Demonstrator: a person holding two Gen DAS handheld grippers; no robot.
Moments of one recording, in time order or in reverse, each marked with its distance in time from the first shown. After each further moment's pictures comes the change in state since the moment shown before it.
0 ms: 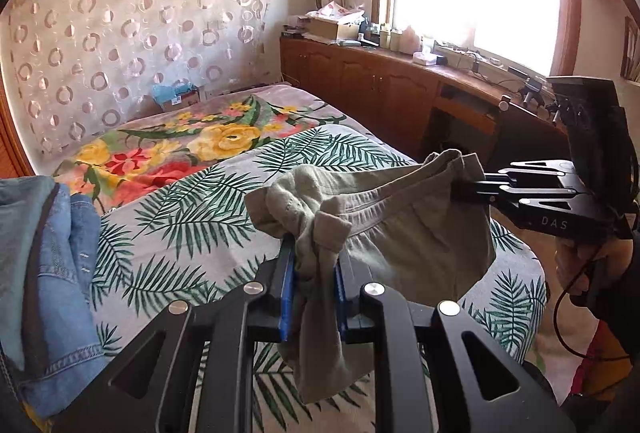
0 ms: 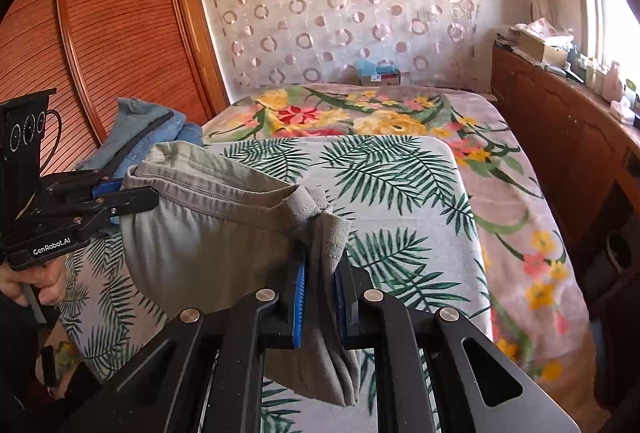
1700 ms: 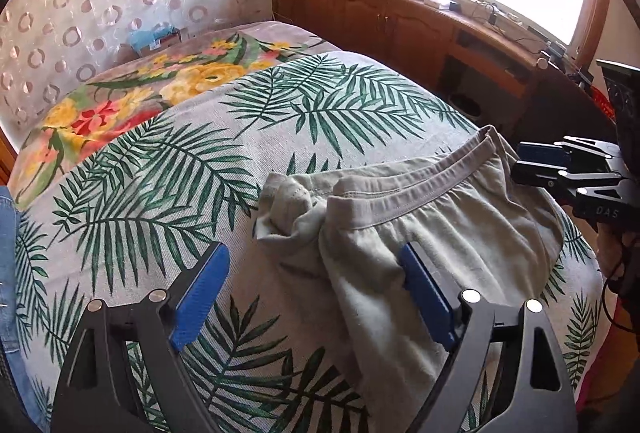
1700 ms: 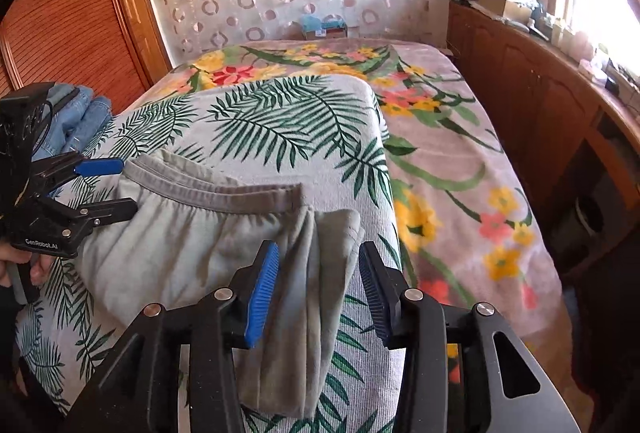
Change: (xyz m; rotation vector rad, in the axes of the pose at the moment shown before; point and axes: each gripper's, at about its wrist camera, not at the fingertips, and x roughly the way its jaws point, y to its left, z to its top) left arm 0.154 0.015 0.013 -0.019 0.229 -0.047; right arm 0.069 -0.071 0.004 0.086 0.175 -0.165
